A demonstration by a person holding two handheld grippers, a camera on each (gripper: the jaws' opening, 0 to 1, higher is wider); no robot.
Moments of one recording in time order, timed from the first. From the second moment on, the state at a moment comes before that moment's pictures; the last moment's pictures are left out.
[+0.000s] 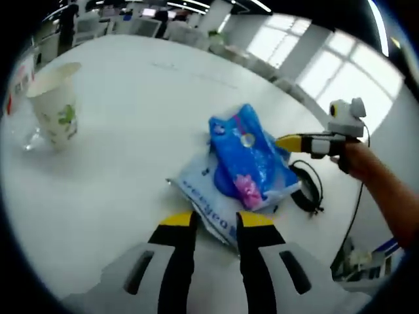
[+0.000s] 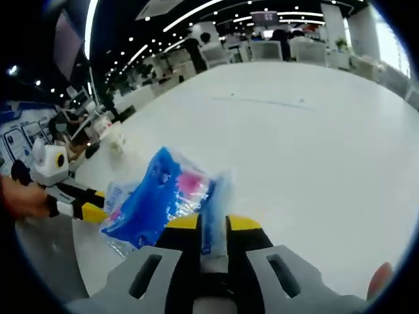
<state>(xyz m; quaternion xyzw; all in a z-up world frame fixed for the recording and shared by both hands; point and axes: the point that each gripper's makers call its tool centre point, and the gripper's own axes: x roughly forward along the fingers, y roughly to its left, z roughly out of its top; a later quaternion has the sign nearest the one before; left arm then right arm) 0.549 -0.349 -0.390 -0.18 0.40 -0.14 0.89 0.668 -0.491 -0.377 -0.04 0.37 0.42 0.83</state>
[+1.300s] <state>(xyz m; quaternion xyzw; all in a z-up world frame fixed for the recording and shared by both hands) 0.618 -0.269 -0.352 -0.08 0.42 -0.15 0.89 0.624 -0.453 -0.346 0.05 0.39 0.40 0.83</state>
